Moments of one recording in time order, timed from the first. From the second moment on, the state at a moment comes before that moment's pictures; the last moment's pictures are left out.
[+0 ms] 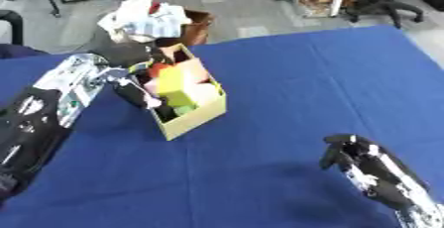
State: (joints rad) left arm -0.87 0.53 -0.36 -1.15 -0.96 -0.22 -0.43; right arm -0.18 -0.13 0.00 -1.55 -0.06 -0.31 0.59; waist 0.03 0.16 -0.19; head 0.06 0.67
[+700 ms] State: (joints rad) left arm -0.72 0.65 -0.20 -1.40 -0.72 -0.07 -0.33; right arm -0.18 -0.13 0.00 -1.55 -0.06 -0.31 0.59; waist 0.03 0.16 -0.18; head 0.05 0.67
